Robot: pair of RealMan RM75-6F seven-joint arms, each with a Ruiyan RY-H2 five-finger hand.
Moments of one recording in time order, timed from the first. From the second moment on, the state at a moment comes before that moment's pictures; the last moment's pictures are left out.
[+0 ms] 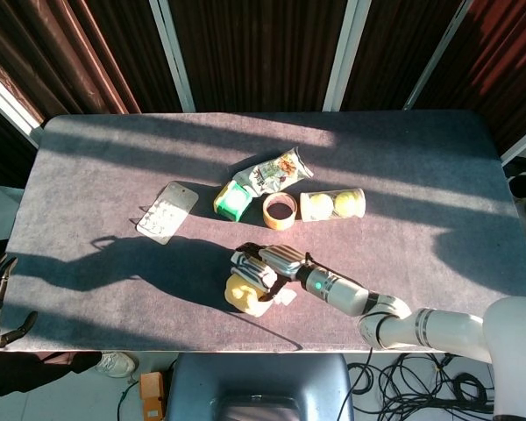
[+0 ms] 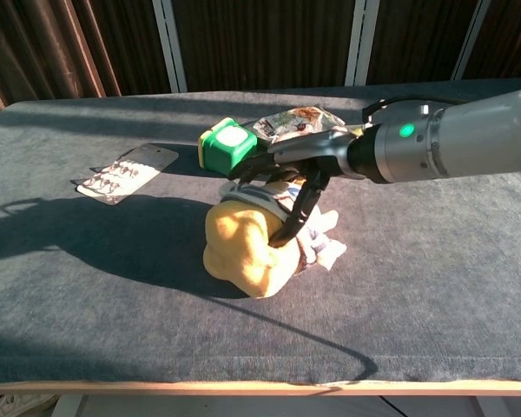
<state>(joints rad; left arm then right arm) -0.09 -1.11 -0.02 -1.59 1.44 1.55 -0.02 1.06 -1.49 0.16 -1.42 -1.17 0.45 0.27</state>
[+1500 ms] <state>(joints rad) -0.09 -1.12 -0.03 -1.63 1.46 1.48 0.11 0.50 -1.27 -0.05 -1.37 -1.41 1.17 0.35</state>
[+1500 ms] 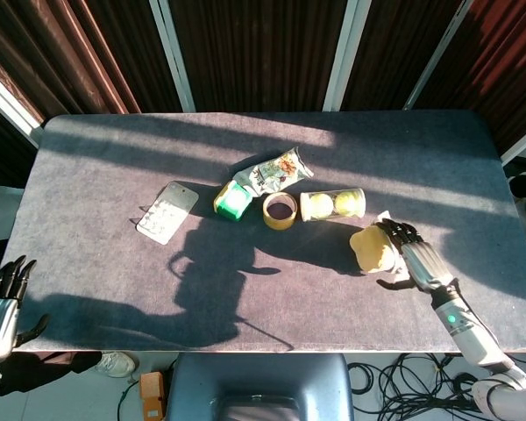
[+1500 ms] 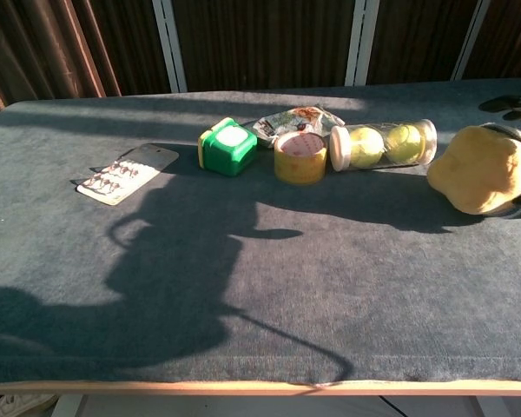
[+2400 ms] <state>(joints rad) -0.04 -1.14 -0.02 -1.61 1.53 1.60 0.15 0.14 -1.13 -0.04 -1.63 -1.43 1.60 -0.08</state>
